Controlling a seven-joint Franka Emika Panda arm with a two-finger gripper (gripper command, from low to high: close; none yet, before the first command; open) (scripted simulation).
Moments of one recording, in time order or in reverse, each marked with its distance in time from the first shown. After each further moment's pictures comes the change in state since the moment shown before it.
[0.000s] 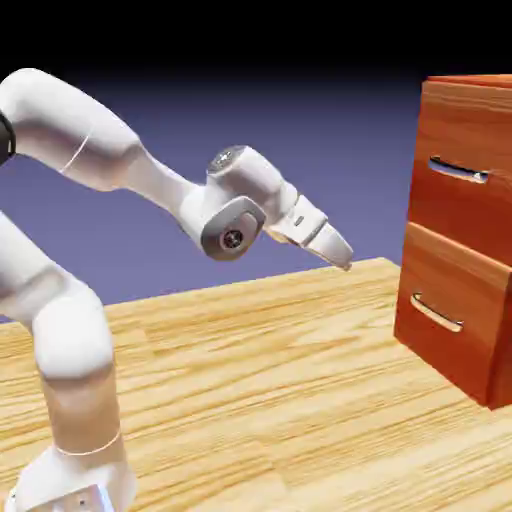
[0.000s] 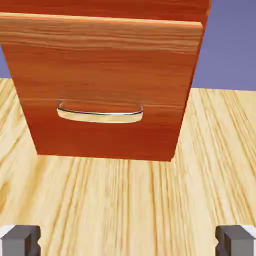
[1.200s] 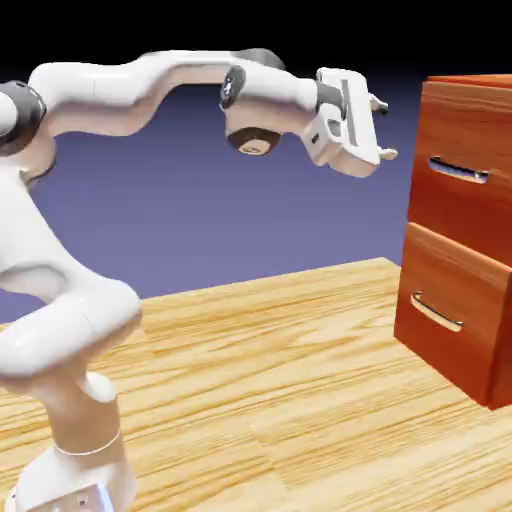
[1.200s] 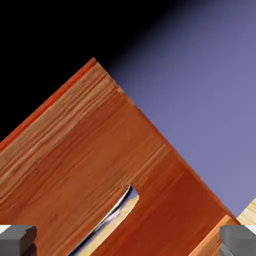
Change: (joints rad) arm -1.015 -0.124 0.911 0.608 1.566 -0.128 -0.238
